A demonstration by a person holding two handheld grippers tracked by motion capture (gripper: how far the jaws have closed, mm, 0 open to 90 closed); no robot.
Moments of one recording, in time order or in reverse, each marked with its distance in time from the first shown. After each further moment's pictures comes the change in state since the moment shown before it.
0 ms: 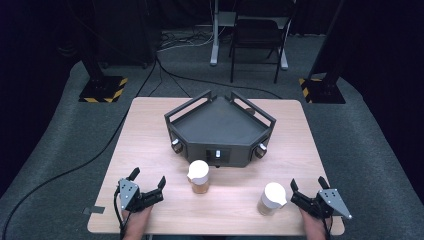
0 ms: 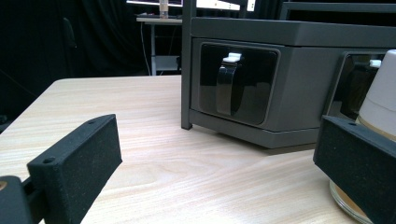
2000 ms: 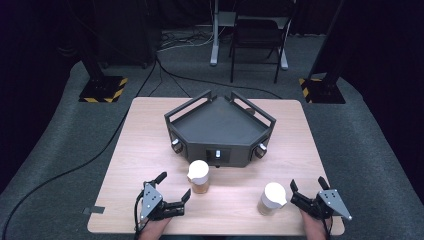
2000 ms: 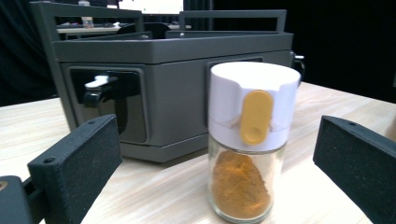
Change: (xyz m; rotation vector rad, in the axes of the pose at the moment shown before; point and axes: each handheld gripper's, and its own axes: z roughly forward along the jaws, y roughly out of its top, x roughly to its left) left arm -0.031 0.013 0.004 -0.004 -0.271 0.087; right arm -0.001 -0.002 -0.001 -0.012 0.009 -0.009
